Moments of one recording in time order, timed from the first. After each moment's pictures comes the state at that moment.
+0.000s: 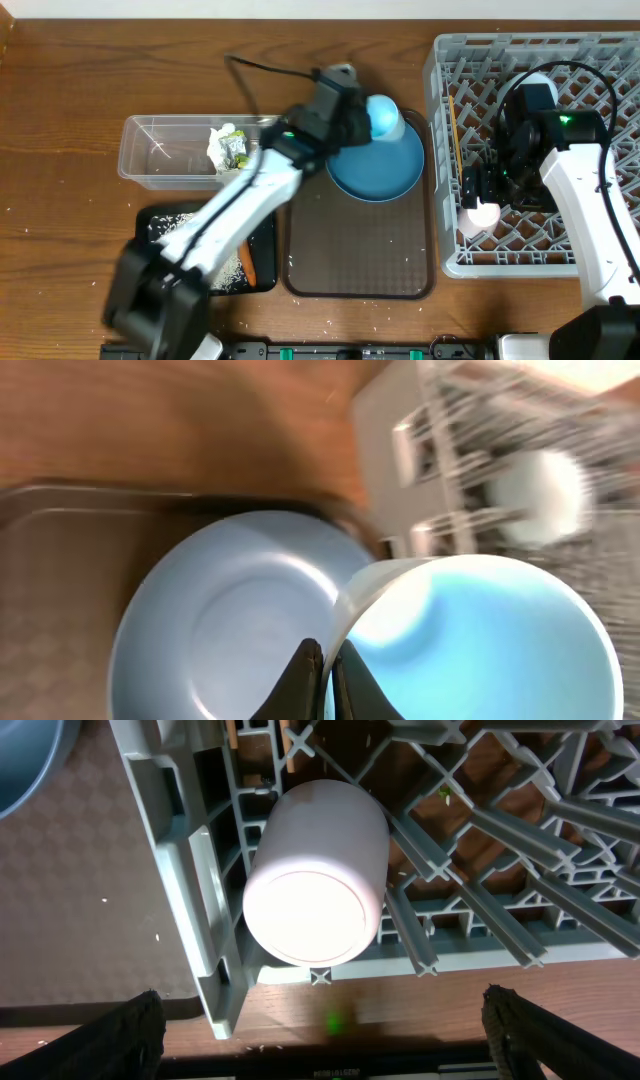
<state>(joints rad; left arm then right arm) -0.54 1.69 1.32 -0.36 0.13 -0.65 0.05 1.55 1.35 -1.39 0.03 0.13</state>
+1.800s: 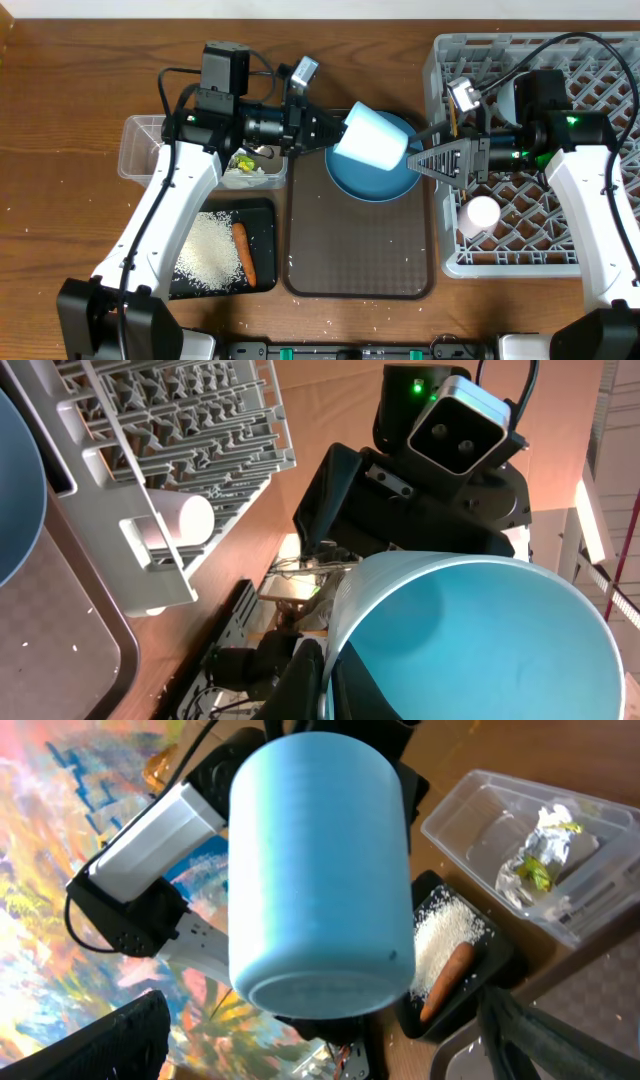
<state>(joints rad) -0.23 1.58 1.32 -0.51 1.35 -0.64 0.03 1.54 1.35 -1.17 -1.51 -0.43</state>
